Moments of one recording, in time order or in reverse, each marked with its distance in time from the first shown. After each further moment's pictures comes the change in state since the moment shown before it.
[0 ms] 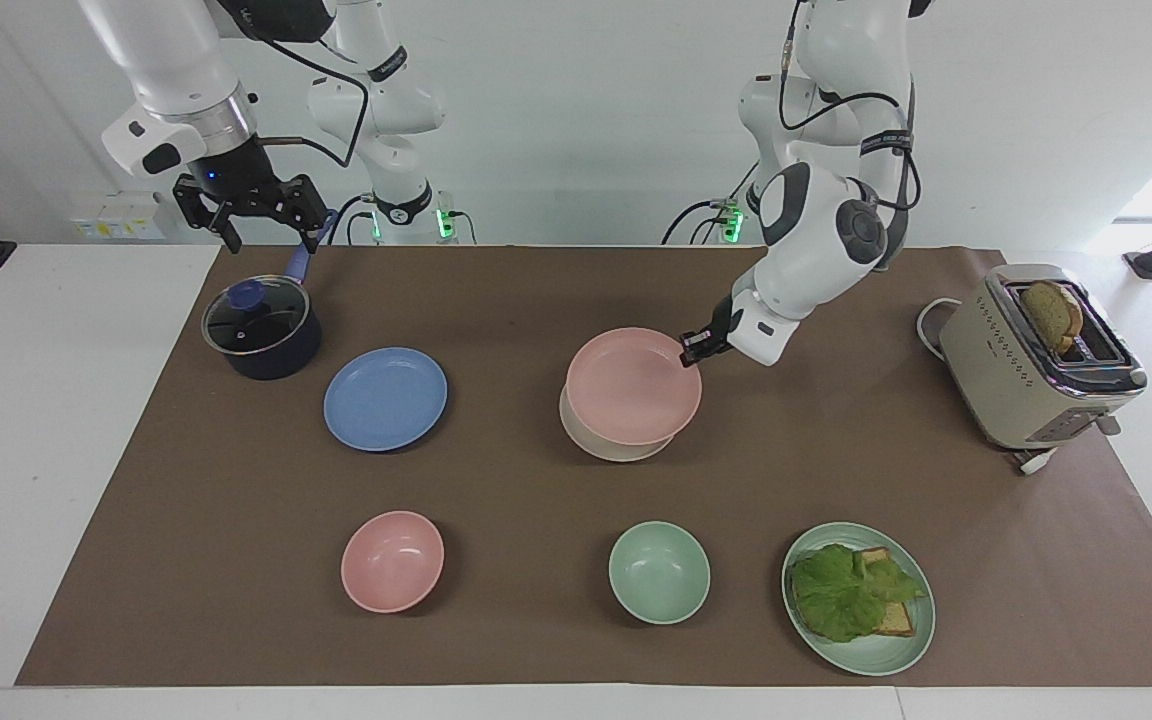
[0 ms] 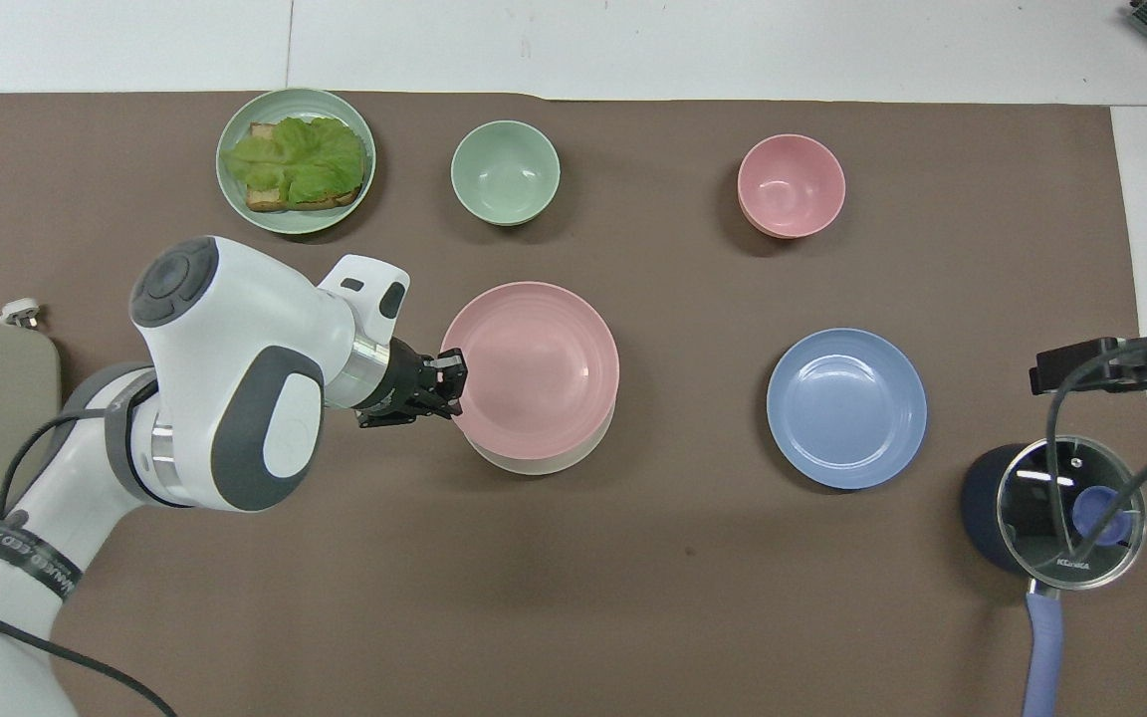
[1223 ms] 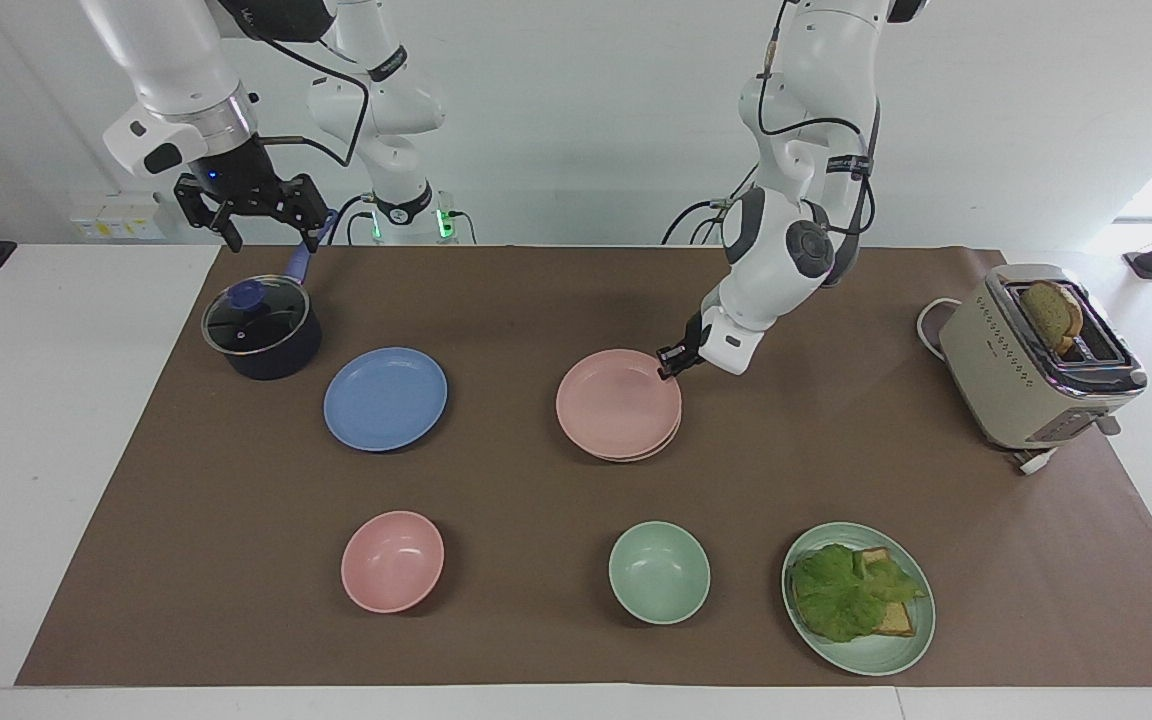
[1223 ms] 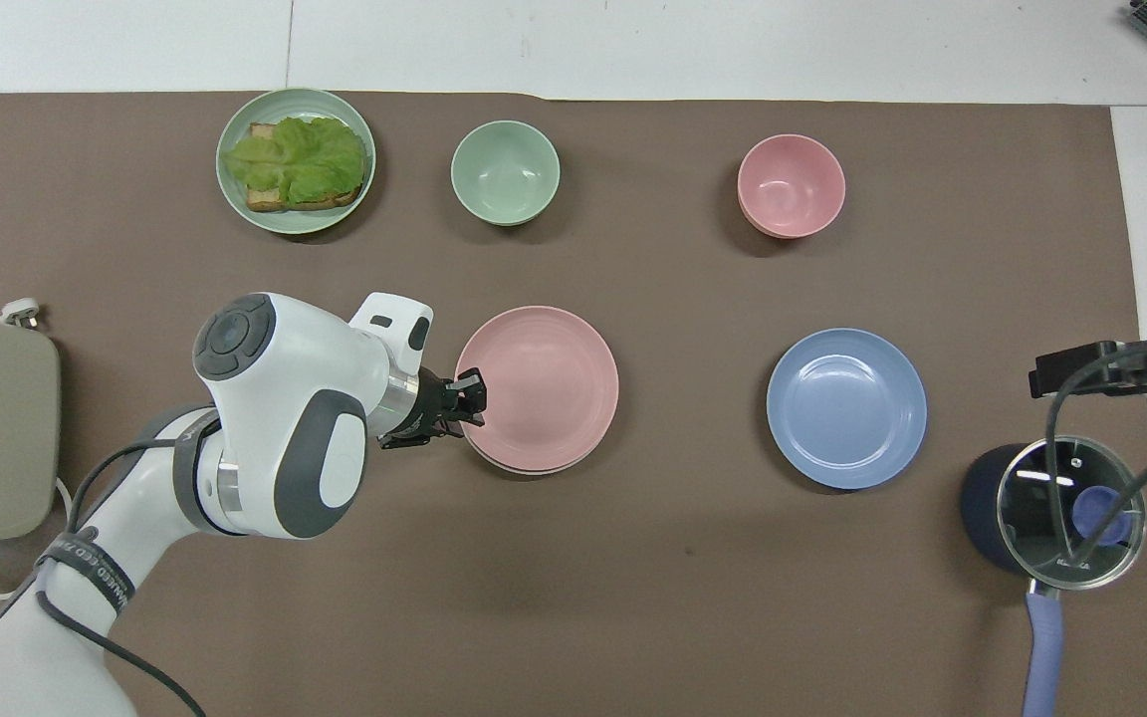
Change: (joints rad) left arm -0.049 0.023 0.014 -0.098 -0.021 0.151 -0.027; right arm 0.000 -0.006 0.000 -0.009 0.000 0.000 0.000
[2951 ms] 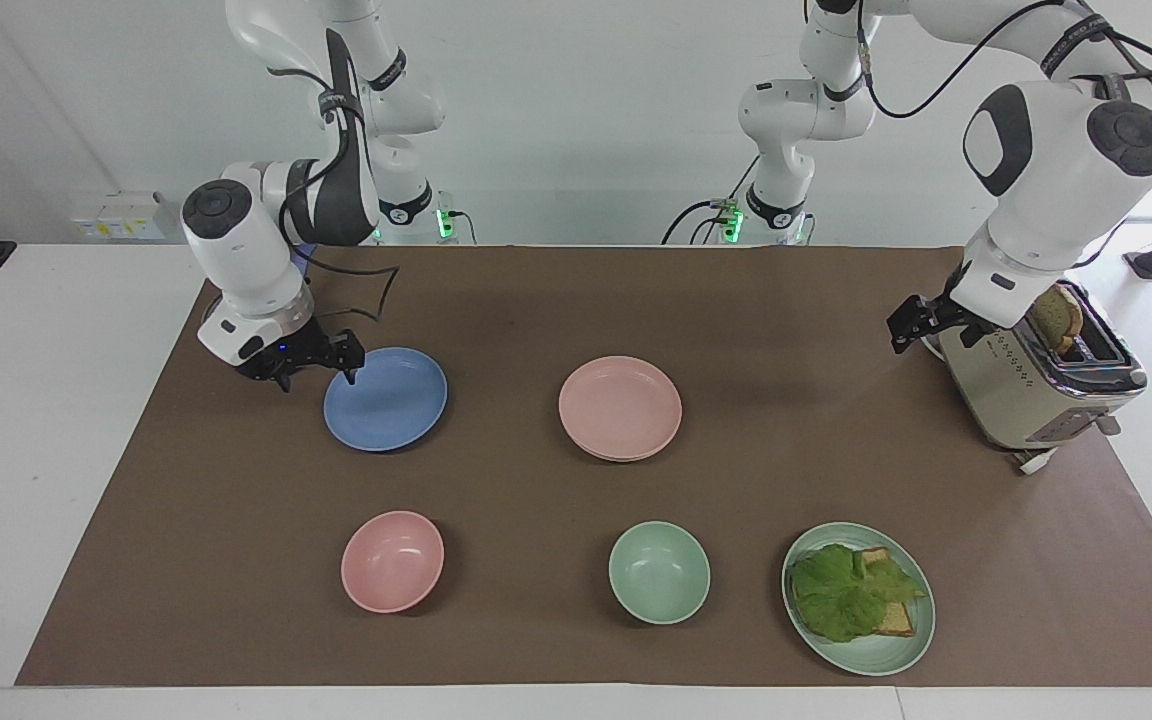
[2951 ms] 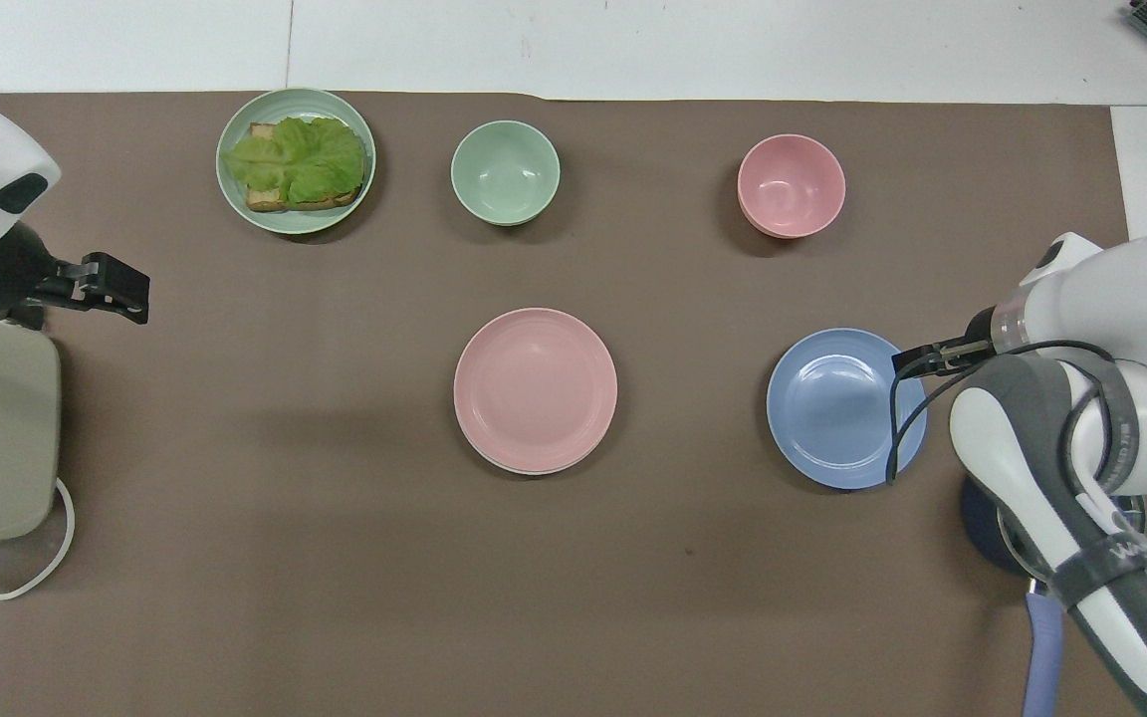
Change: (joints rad) left arm 0.384 -0.029 0.033 0.536 0.520 -0.651 0.493; right arm -0.041 0.212 -0.001 -0.393 0.000 0.631 -0.192
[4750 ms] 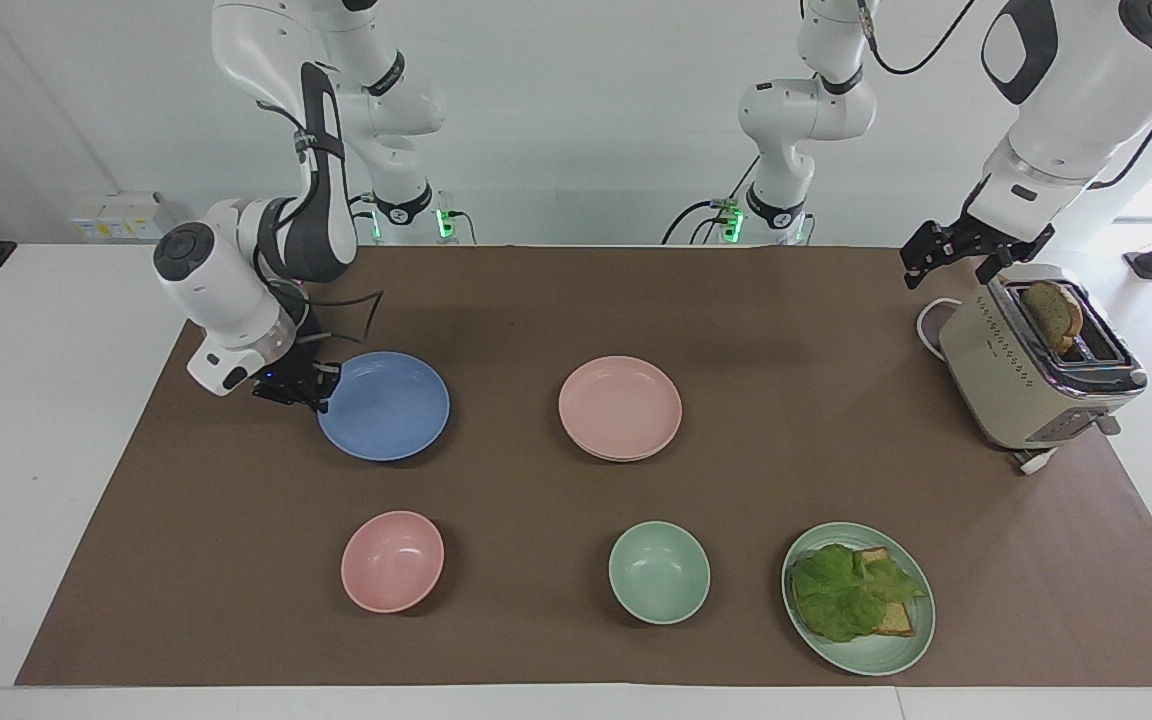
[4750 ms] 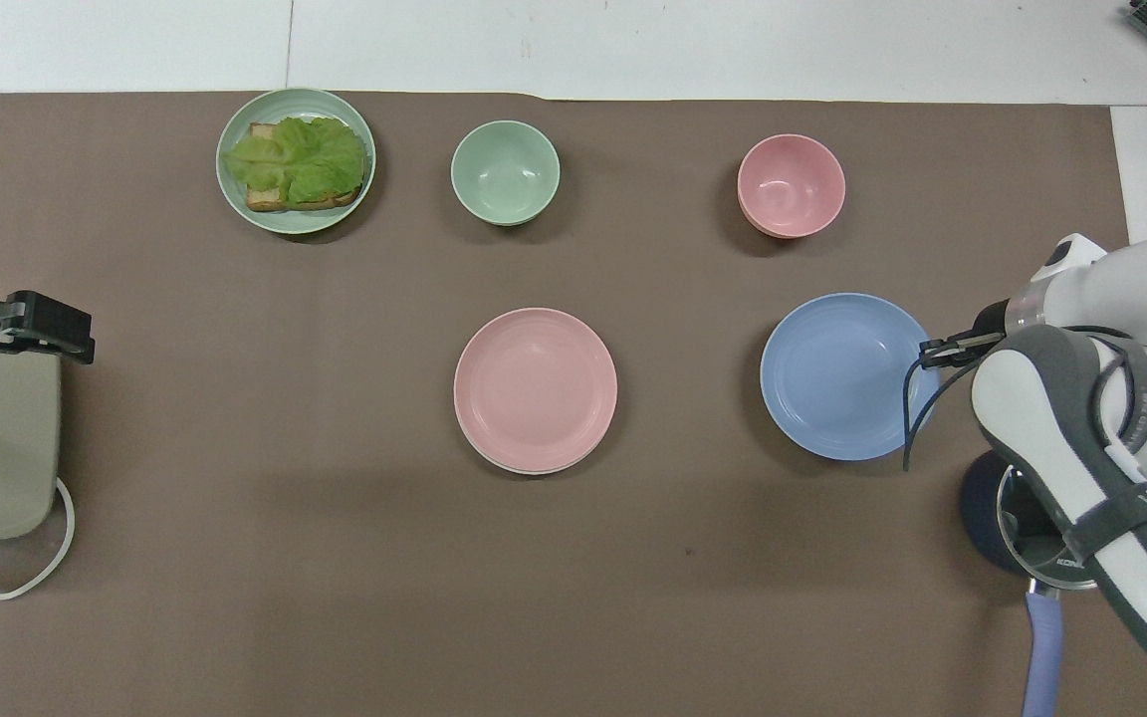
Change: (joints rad) left arm 0.001 -0.129 0.001 -0.025 0.001 -0.088 0.006; right arm -0.048 0.041 0.013 0.052 0.138 -0.022 -0.100
